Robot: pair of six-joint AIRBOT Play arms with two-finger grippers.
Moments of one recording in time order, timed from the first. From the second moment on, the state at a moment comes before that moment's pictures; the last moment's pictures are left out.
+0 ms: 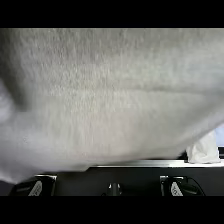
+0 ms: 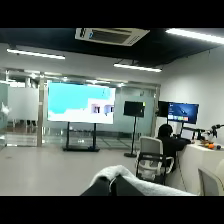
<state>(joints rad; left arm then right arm) 0.19 -0.66 1.90 1.10 -0.93 -1.52 -0.25 -0.80 2.03 -1.36 1.19 0.90</state>
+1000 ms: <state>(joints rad) 0.04 -1.54 1.44 1.15 -0.84 -1.46 -0.08 -1.83 1.92 -1.49 1.25 0.96</state>
